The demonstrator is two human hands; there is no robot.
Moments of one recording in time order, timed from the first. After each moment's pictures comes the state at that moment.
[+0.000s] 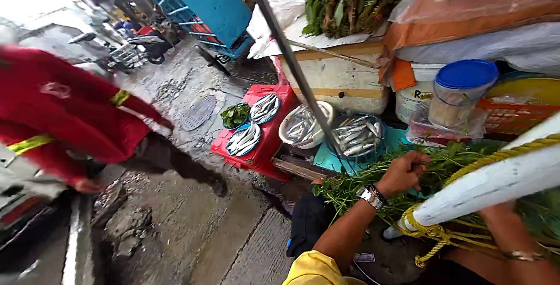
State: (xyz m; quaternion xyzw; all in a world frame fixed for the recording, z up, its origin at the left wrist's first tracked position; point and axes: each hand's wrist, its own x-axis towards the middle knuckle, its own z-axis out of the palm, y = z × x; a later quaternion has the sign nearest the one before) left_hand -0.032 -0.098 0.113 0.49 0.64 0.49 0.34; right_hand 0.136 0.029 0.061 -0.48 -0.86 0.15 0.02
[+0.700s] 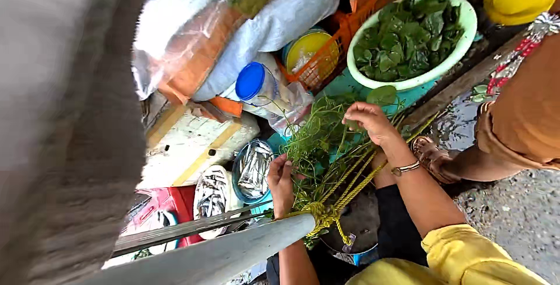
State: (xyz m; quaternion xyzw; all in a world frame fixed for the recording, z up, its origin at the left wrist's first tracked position) left_hand -0.063 -0.069 0.071 0.44 0.64 0.52 0.36; right_hand 0.206 0.060 0.030 -0.36 -0.45 0.64 0.51
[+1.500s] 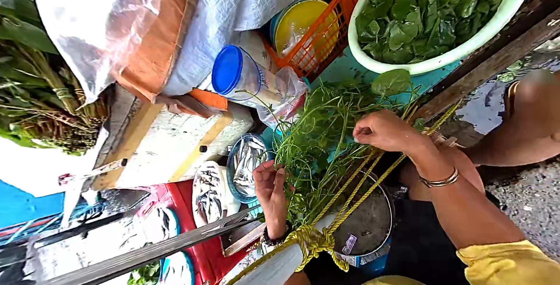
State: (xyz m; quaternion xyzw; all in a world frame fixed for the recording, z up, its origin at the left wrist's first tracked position) left_hand -0.054 -0.077 0.068 0.48 0.64 0.52 0.29; right_hand 0.235 0.048 0.027 -0.45 -0.74 0.44 0.22
